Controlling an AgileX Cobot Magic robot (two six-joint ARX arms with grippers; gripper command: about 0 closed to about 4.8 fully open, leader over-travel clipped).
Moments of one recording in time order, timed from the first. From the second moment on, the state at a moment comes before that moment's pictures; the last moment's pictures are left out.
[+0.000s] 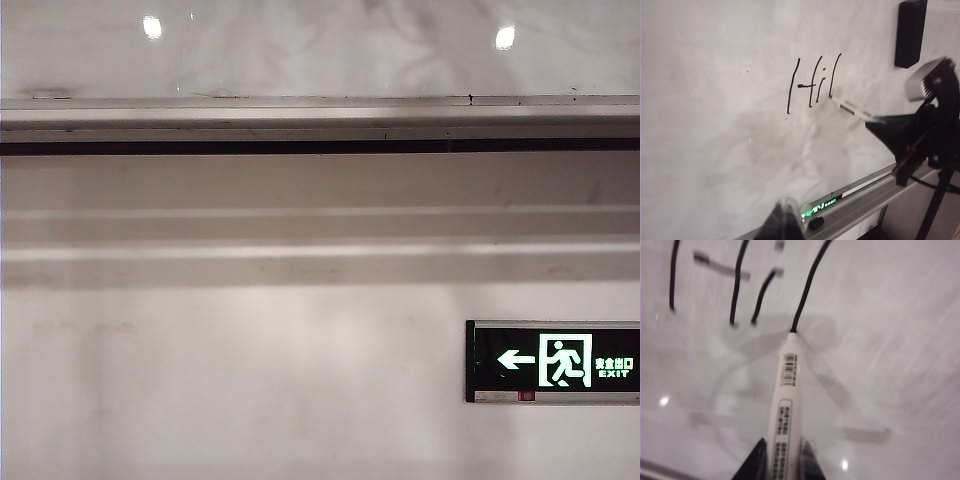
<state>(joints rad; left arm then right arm) -0.44 1.23 1.79 -0.44 0.20 -0.04 0.50 1.63 2.12 -0.55 0.40 -0.24</state>
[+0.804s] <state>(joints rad) -0.44 1.23 1.79 -0.44 0.20 -0.04 0.51 1.57 2.12 -0.66 0.37 -0.24</state>
